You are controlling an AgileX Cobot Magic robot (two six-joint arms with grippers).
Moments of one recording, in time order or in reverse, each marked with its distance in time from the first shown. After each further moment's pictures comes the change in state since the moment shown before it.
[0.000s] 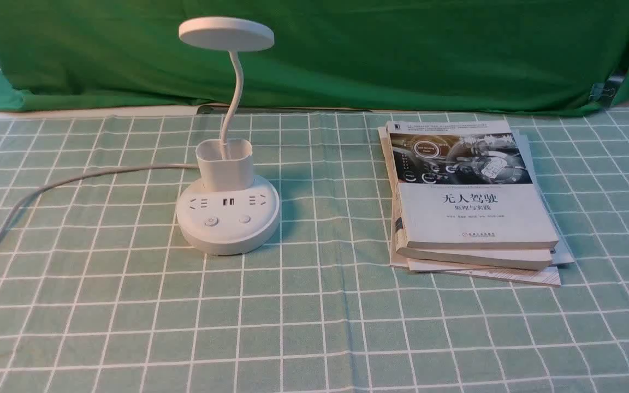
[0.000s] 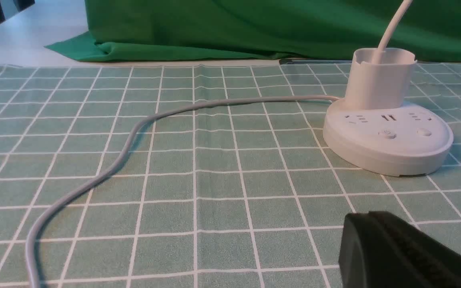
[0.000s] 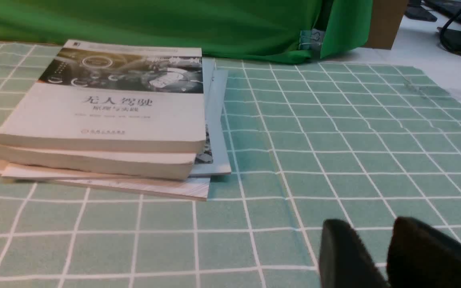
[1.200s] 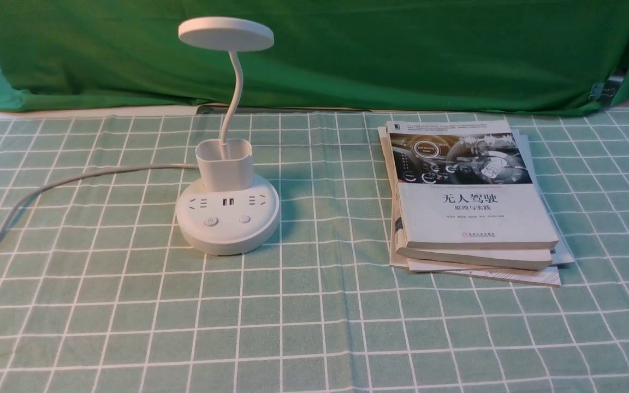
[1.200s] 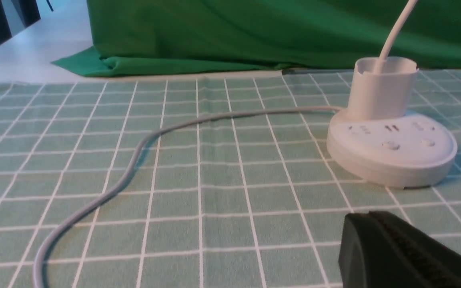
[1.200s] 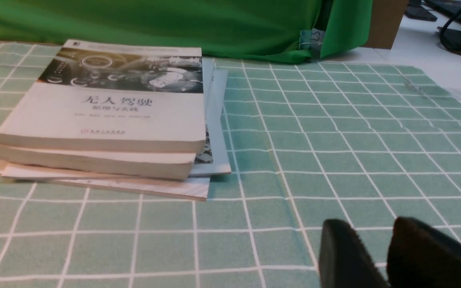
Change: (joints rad) right arm -0.001 0.000 0.000 0.000 0.000 0.000; left arm 0.000 0.000 0.000 0.021 -0.069 0.000
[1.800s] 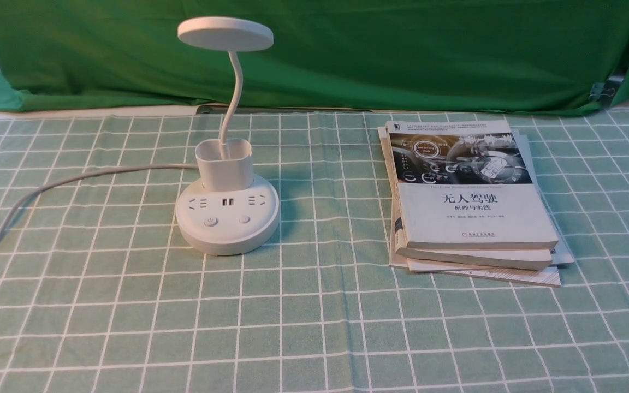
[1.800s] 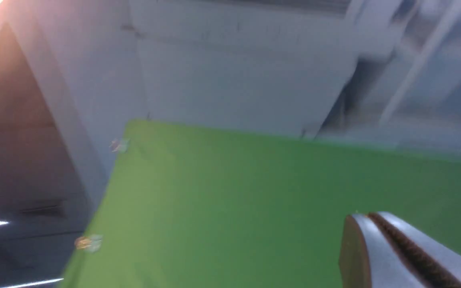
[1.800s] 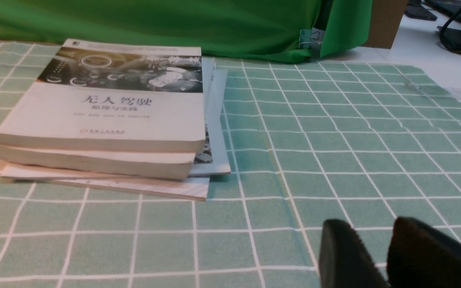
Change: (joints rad) right arm 0.000 0.000 0.000 0.000 -0.001 0.000; left arm 0.000 -0.002 -0.004 -0.003 -1.069 -0.188
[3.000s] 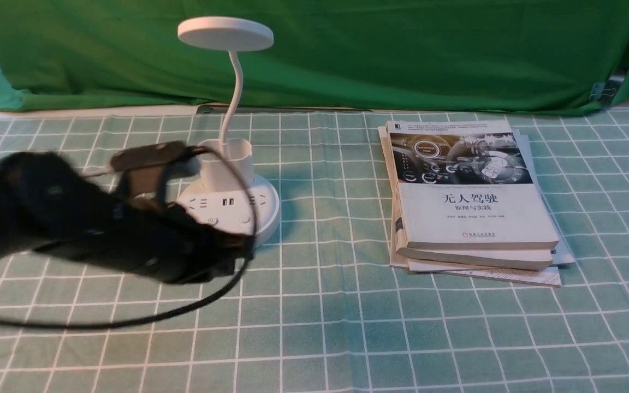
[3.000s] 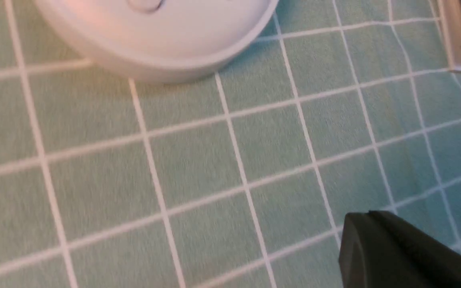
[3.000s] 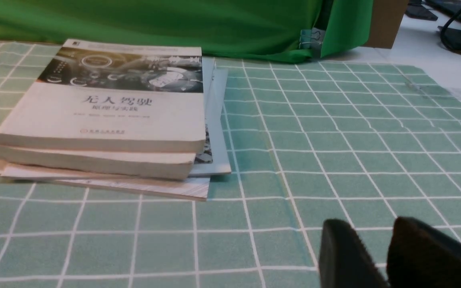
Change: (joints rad) right arm 0.000 0.000 0.000 0.000 0.000 0.000; left arm -0.366 1.552 -0.916 -0.388 1.328 0.258
